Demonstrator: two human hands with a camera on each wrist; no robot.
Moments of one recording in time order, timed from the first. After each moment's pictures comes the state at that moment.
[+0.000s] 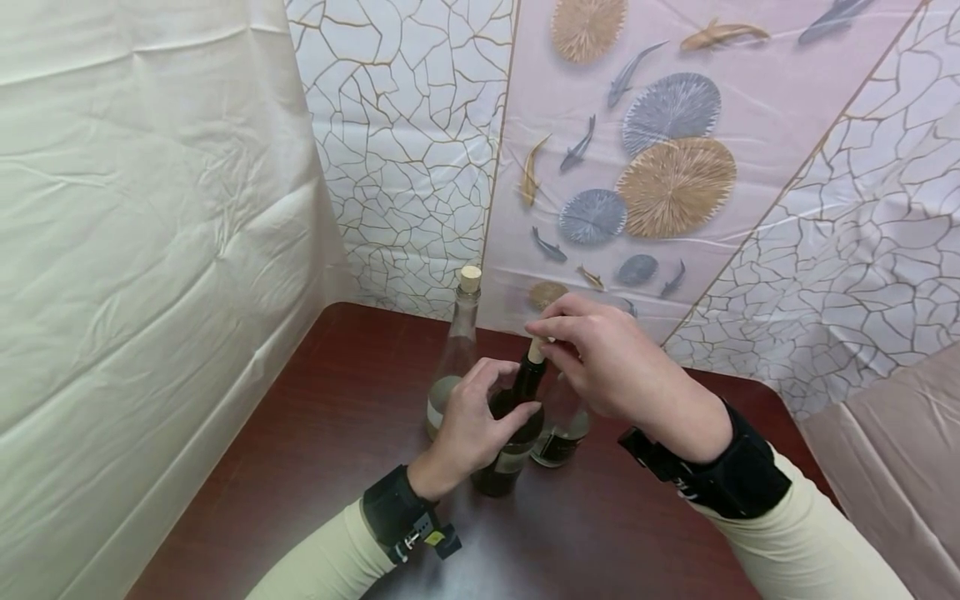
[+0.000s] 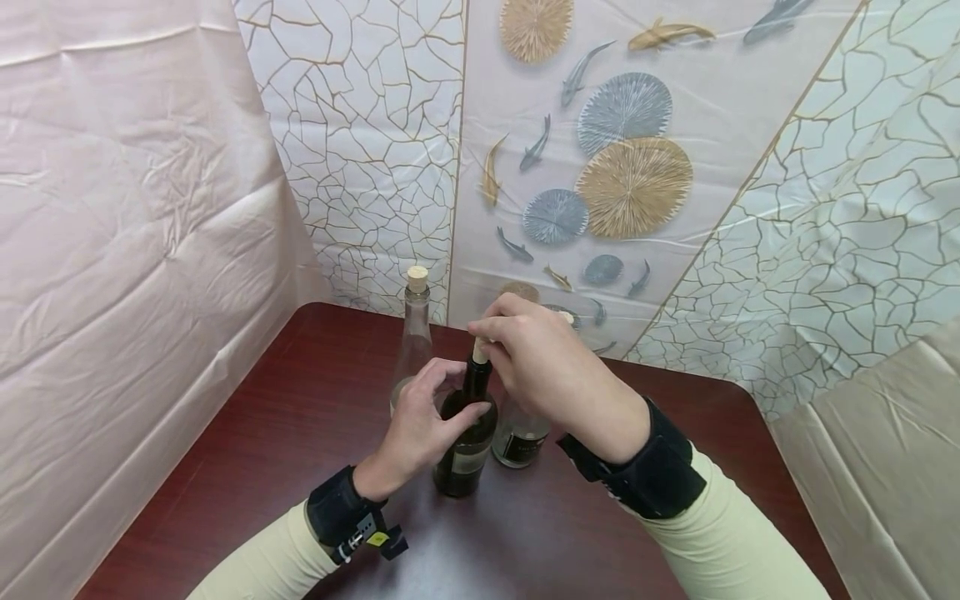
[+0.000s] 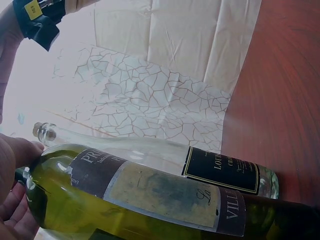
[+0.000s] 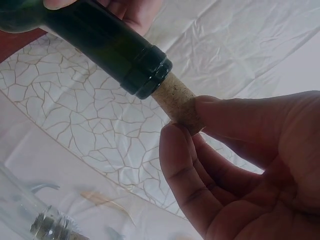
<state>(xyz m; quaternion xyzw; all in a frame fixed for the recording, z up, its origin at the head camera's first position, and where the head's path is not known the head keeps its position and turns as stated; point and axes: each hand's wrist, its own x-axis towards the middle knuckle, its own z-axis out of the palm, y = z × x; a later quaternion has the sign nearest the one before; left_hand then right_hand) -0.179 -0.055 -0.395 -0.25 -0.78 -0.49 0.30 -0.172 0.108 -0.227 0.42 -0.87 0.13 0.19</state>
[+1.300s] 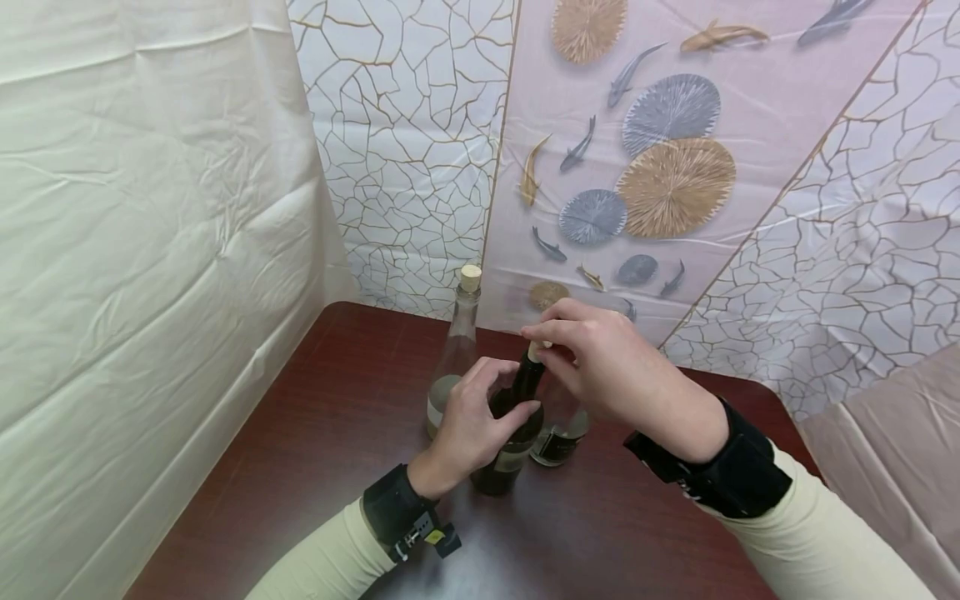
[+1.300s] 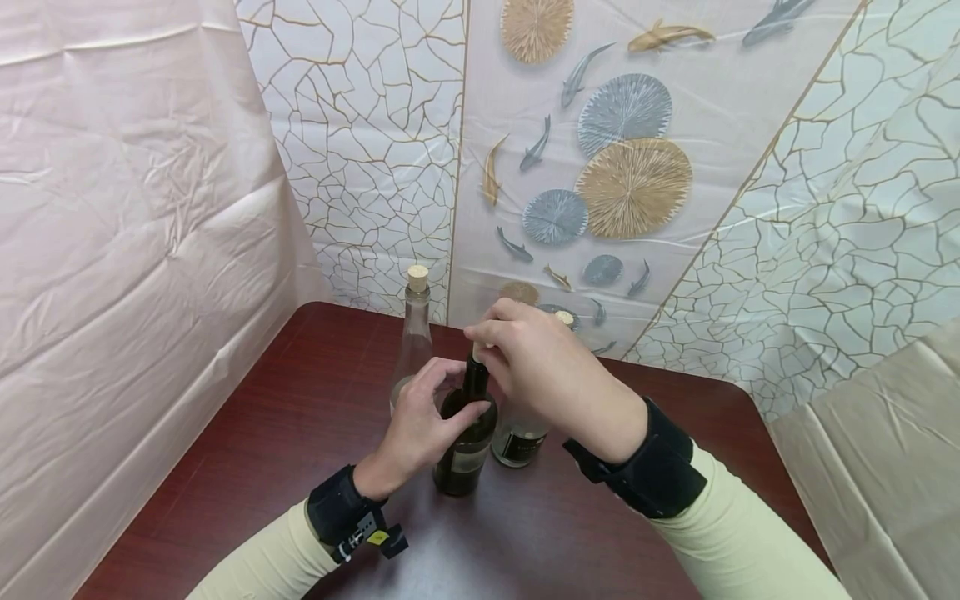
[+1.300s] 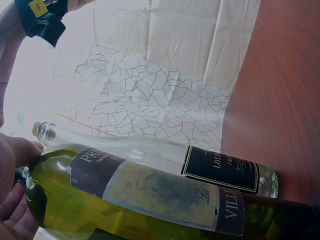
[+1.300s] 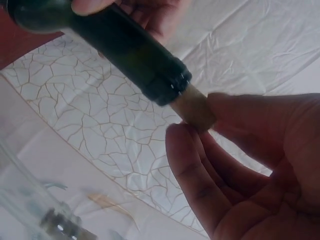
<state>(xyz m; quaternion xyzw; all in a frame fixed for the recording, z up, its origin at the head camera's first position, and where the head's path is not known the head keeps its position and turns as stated) -0.180 -0.054 -0.397 -0.26 -0.77 -0.49 0.30 -0.174 0.108 -0.232 0.45 -0.85 0.13 0.23</state>
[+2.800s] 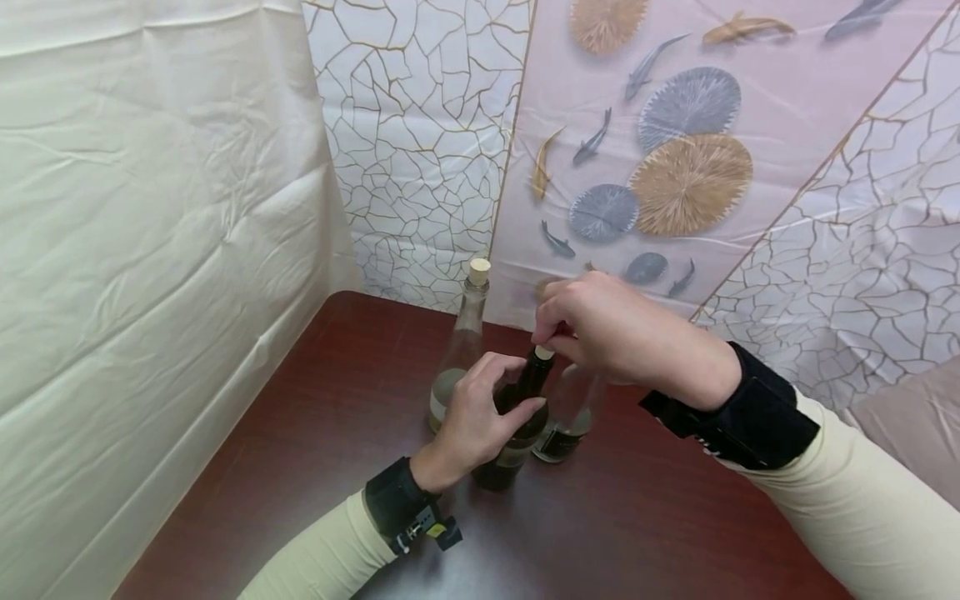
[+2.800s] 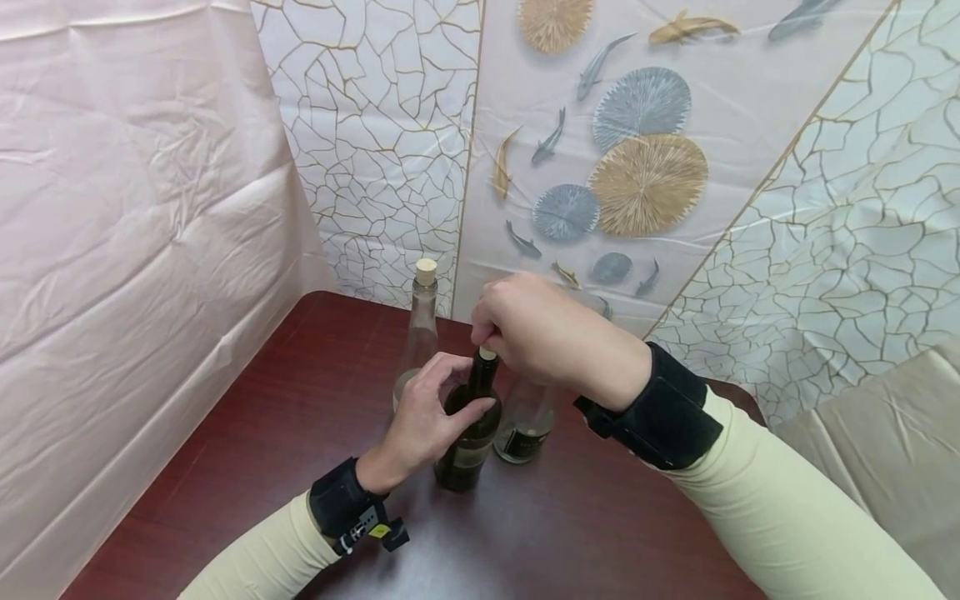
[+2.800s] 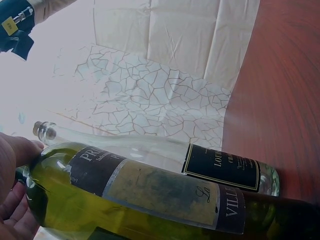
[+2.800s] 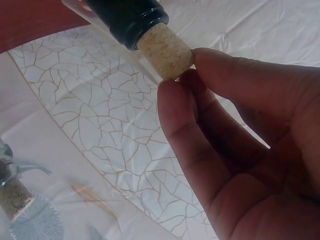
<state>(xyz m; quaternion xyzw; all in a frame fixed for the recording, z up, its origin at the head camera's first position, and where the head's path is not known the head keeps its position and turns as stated) -0.181 -0.058 -0.398 -0.27 -0.77 -0.49 0.31 -0.189 0.088 -0.190 0.52 -0.84 0.05 0.11</state>
